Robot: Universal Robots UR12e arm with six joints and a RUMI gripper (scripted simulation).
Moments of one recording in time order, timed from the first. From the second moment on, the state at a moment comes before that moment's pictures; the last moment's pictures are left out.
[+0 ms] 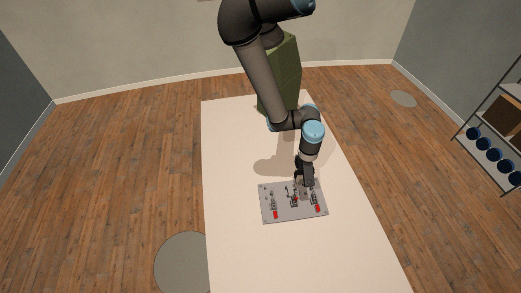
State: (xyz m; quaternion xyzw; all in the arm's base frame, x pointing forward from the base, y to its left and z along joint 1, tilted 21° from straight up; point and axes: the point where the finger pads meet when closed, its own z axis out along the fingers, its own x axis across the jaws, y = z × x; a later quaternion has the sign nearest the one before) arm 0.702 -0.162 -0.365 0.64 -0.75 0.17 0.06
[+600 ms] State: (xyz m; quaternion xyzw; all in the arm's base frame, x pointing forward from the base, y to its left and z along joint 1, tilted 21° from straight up) arm 0.694 -0.127 -0.266 0.64 -0.75 0.18 0.06
